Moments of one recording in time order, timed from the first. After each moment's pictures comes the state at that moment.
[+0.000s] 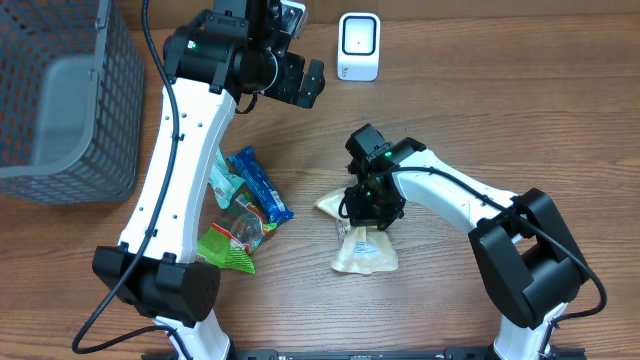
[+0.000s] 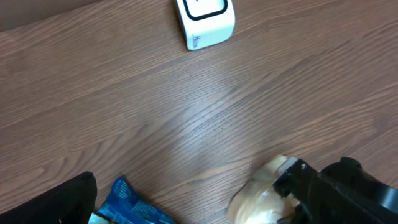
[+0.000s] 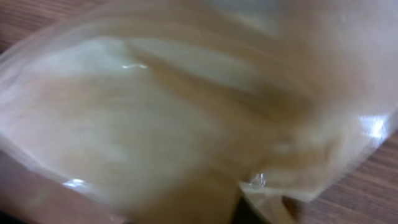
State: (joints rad) left arm -0.26 1.89 2.10 -1.20 0.16 0.05; right arm 0.60 1.95 1.29 -0.85 -0.32 0.44
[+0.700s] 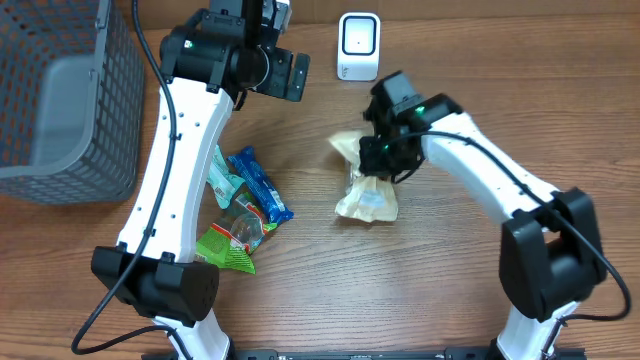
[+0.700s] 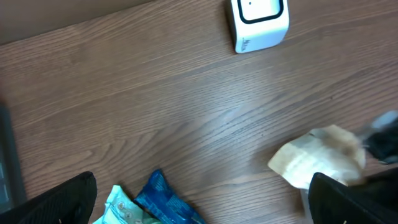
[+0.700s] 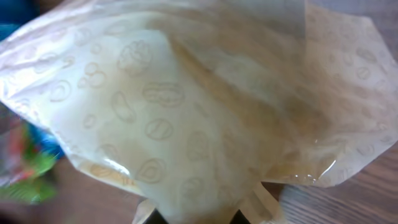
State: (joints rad) left arm -0.25 1.89 2.10 -1.19 0.00 0.02; right arm 0.44 1.93 1.53 -0.93 -0.33 0.27
